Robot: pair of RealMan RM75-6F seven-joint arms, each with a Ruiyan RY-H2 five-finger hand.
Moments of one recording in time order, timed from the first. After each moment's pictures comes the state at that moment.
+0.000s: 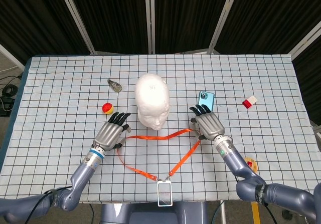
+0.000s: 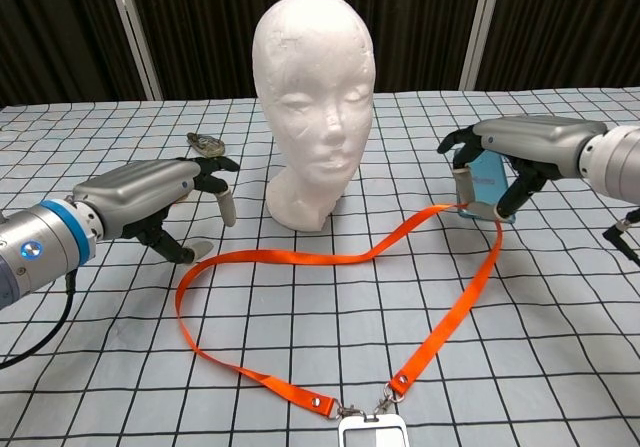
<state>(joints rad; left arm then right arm) -0.61 -1.70 -0.17 -1.41 1.23 0.97 0.39 0.74 -1.47 0.16 -1.47 -1.07 0.88 -0.30</state>
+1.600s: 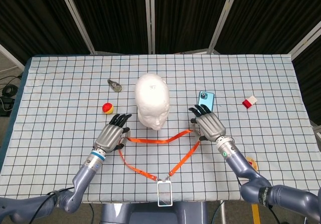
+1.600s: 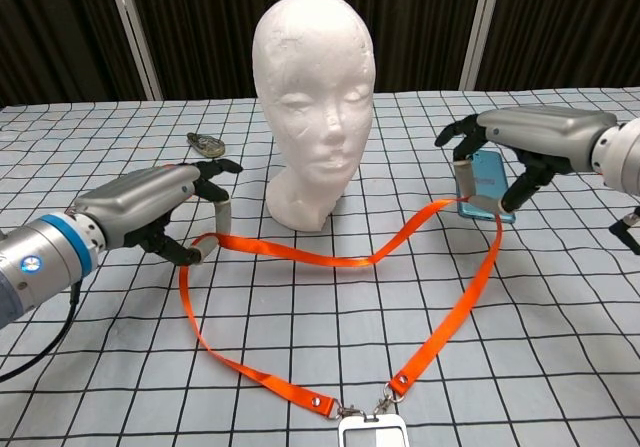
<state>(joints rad) -0.61 -1.73 -0.12 -1.36 1.30 1.06 0.24 0.72 -1.44 0.14 -1.48 -1.21 0.92 -0.20</state>
